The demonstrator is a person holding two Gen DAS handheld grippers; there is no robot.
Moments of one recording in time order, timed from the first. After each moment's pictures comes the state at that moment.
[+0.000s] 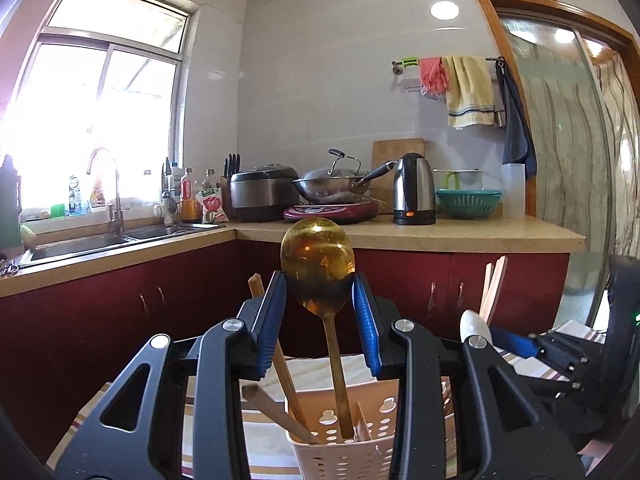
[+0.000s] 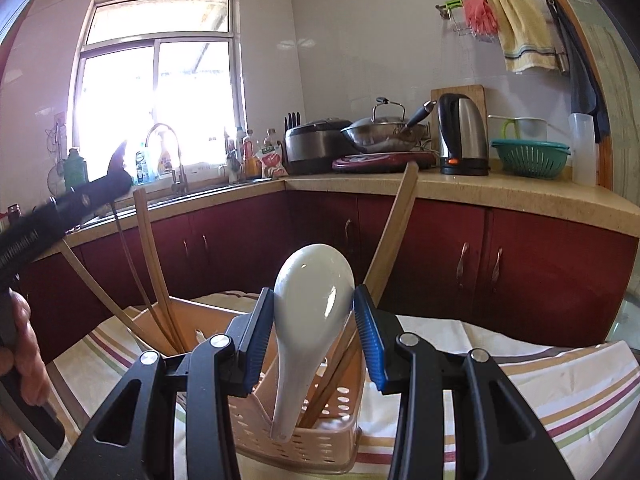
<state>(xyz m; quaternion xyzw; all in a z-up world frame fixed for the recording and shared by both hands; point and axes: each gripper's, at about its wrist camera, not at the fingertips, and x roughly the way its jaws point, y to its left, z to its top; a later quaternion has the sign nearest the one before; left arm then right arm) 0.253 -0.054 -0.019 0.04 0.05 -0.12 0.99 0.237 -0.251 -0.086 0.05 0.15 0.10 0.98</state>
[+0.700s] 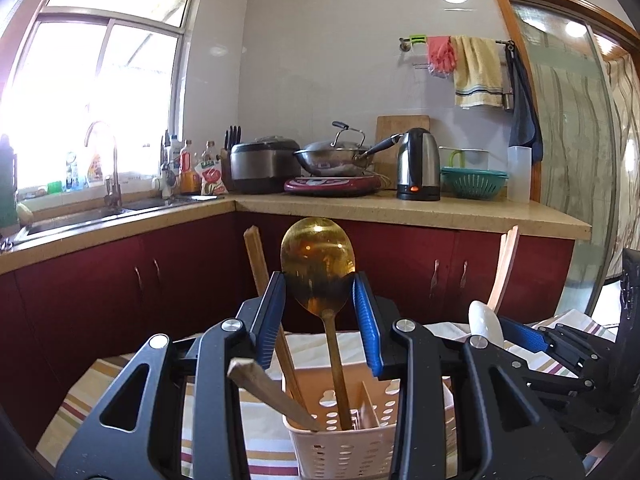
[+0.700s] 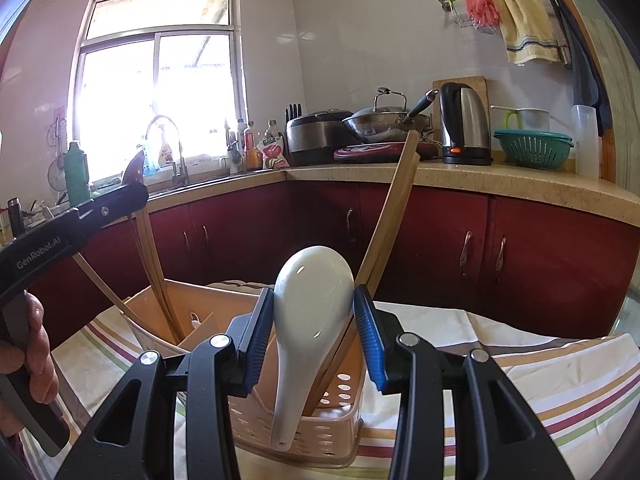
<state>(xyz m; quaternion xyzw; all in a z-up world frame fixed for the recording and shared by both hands) 0.275 -0.051 -0.041 0.03 0.10 -0.12 0.99 0.245 -0.251 -0.098 0.04 0.16 0.11 0.98</state>
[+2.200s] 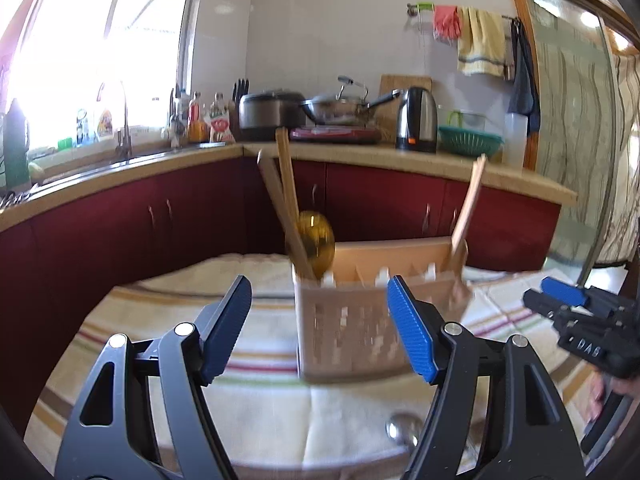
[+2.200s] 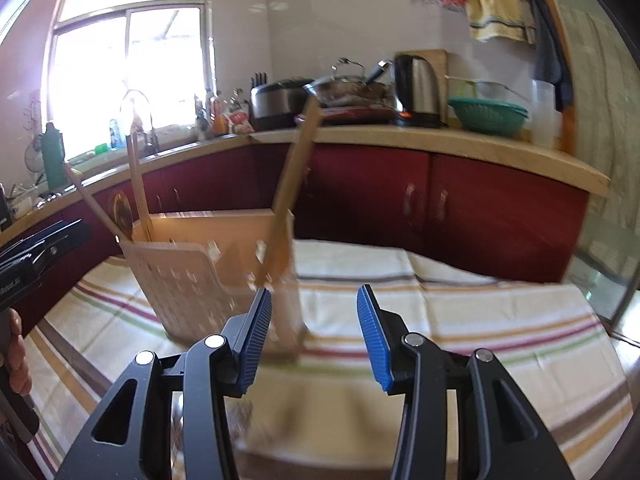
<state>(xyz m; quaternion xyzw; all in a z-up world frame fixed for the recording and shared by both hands) 0.204 -0.030 -0.074 0.02 0.19 -0.11 0.98 0.166 -0.296 -0.111 0.04 0.25 0.03 0.97</state>
